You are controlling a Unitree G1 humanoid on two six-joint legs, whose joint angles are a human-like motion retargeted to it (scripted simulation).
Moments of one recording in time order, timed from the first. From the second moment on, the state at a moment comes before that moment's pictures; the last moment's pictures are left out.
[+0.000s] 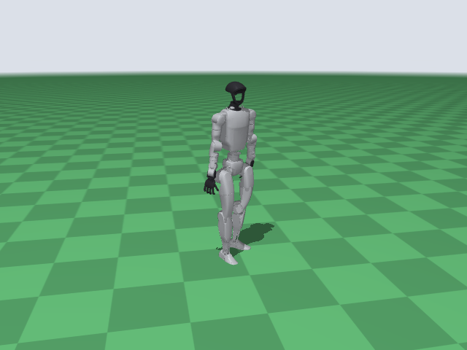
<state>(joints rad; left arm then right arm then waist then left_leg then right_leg) -0.01 0.06 0.07 1.57 0.00 0.23 -0.05 -0.02 -0.16 -0.25 1.49 -0.81 0.10 0.12 -0.09 0.02 -0.03 0.05 0.07 0.58 0.01 0.02 -0.03 -0.12 0.00 -0.13 0.03 0.13 -0.03</state>
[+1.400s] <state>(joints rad) 0.11 0.00 0.16 1.57 -0.06 0.21 -0.06 -0.15 -0.12 -0.13 1.42 -0.87 0.10 0.20 -0.23 0.05 -0.05 0.06 0.08 0.62 -0.01 -0.15 -0.04 -0.15 0.03 -0.09 0.01 0.12 -0.02</state>
